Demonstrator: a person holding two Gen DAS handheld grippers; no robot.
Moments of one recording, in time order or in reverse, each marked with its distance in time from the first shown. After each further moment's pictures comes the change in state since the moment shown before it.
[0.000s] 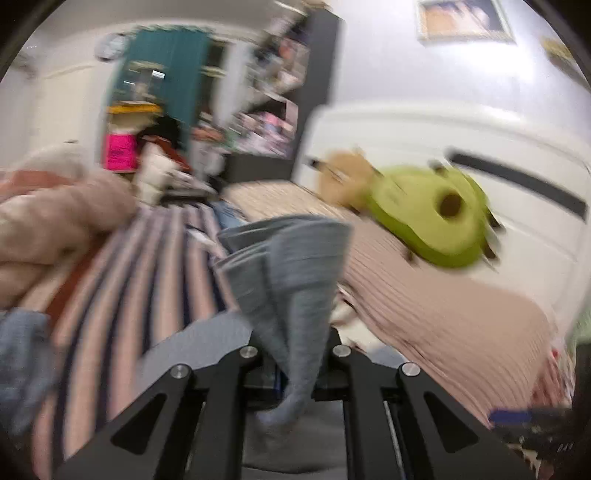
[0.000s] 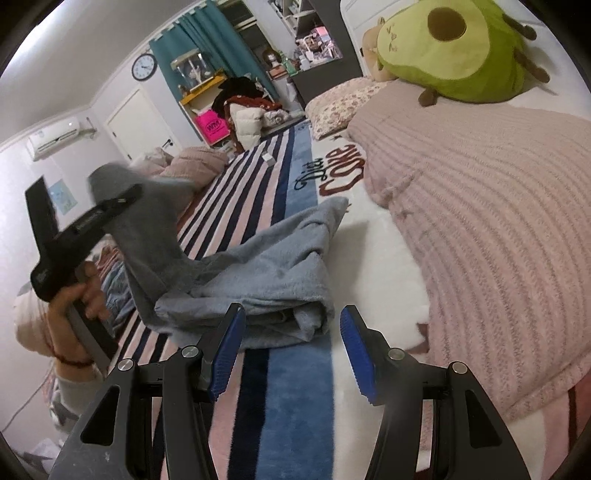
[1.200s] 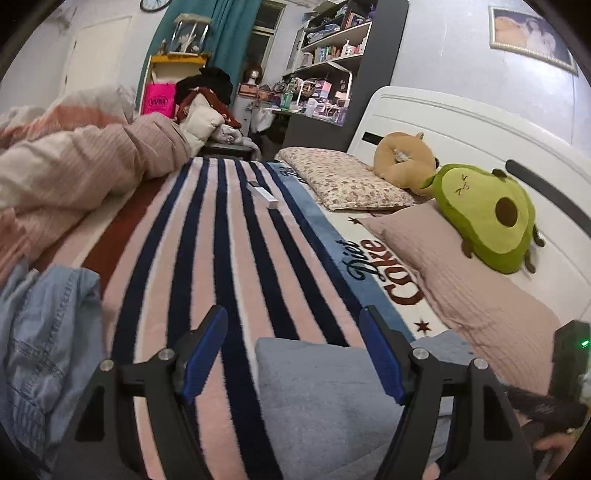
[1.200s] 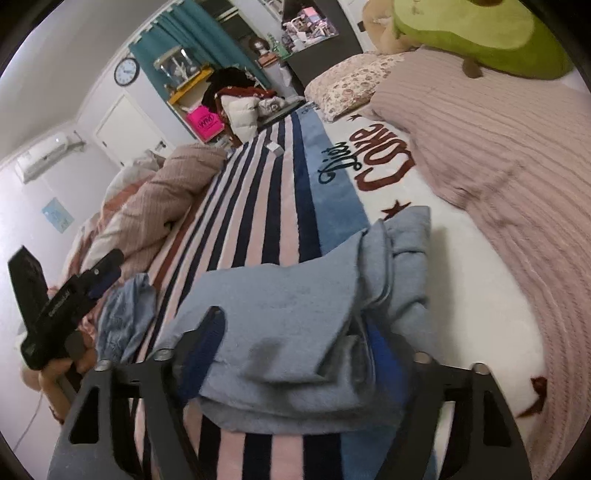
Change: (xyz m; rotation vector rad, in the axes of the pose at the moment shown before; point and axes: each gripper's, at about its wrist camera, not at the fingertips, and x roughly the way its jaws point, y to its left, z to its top) left arm -0.016 0.133 0.001 -0.190 0.113 0.106; right arm 0.113 0.054 0.038 0.076 0.082 -0.003
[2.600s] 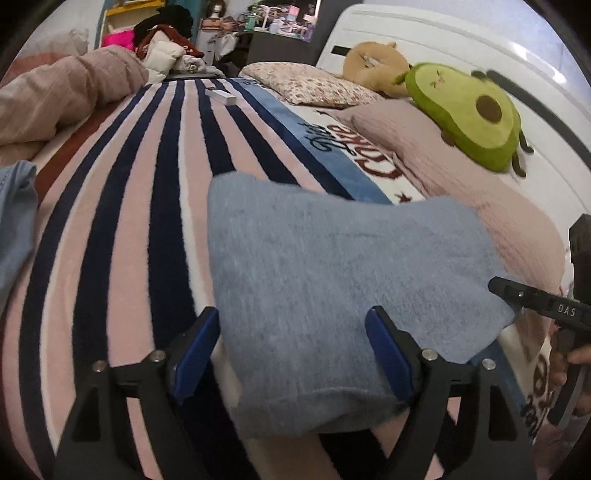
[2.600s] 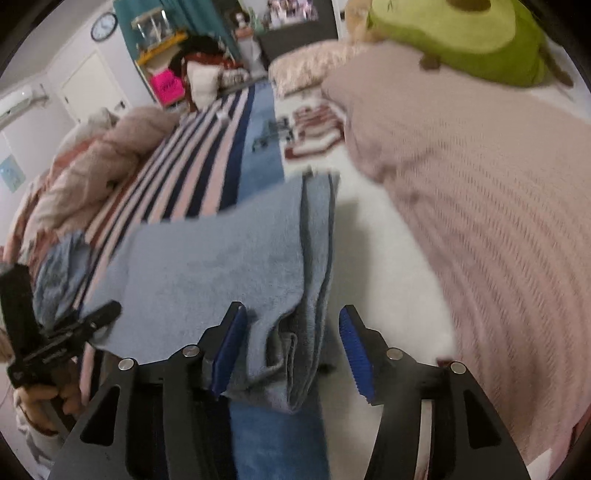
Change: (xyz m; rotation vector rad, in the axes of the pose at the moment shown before) left arm 0.037 -0.038 -0.108 0.096 0.303 -0.059; right arm -0.017 -0.053 -0.019 -0.069 0.120 -0.207
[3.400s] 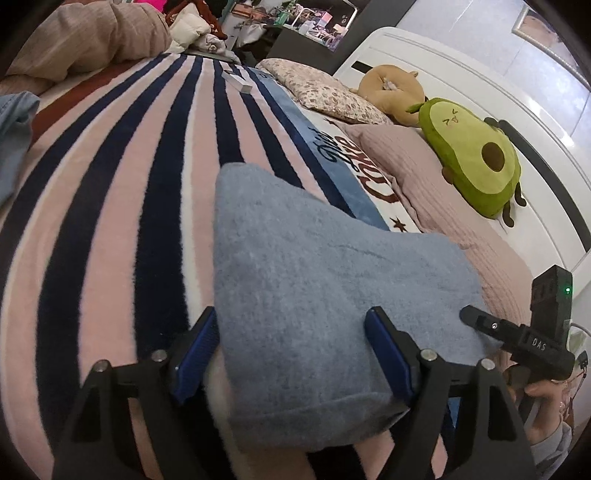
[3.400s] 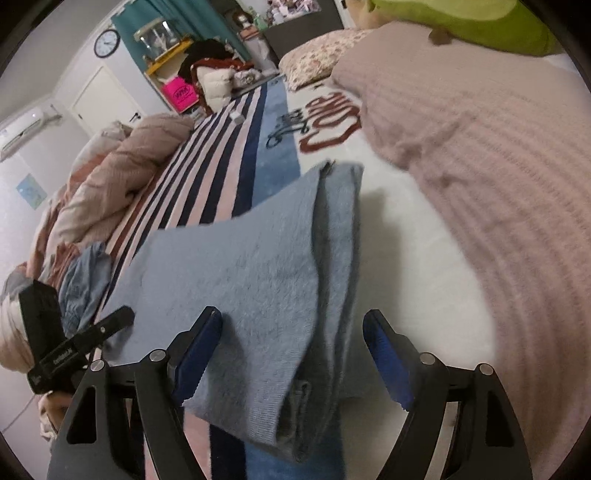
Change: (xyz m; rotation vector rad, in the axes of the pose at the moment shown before) left arm 0.010 0.026 0.002 -0.205 -0.017 -0.135; right arm 0.023 -0.001 0.002 0.062 -0.002 0.159
